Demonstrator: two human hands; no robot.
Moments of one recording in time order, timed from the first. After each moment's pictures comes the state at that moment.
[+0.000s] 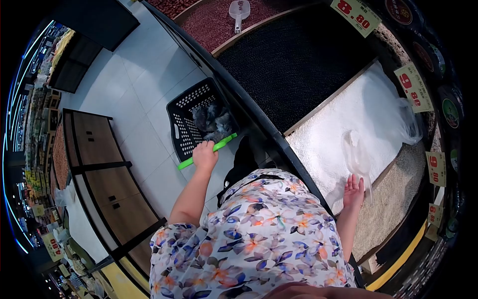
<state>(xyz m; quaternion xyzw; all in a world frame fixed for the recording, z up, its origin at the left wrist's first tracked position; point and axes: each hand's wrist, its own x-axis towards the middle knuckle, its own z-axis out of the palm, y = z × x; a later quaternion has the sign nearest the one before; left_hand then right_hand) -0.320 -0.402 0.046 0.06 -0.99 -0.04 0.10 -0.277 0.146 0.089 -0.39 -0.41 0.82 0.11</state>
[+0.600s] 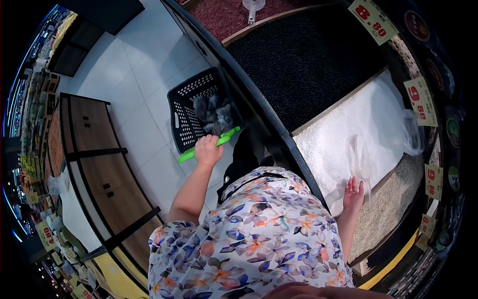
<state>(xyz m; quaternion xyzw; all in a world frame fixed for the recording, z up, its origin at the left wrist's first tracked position) -0.315 -0.404 0.052 0.04 -0.99 -0.09 0.13 -0.283 0.167 0.070 -0.40 -0.36 0.84 0.06</state>
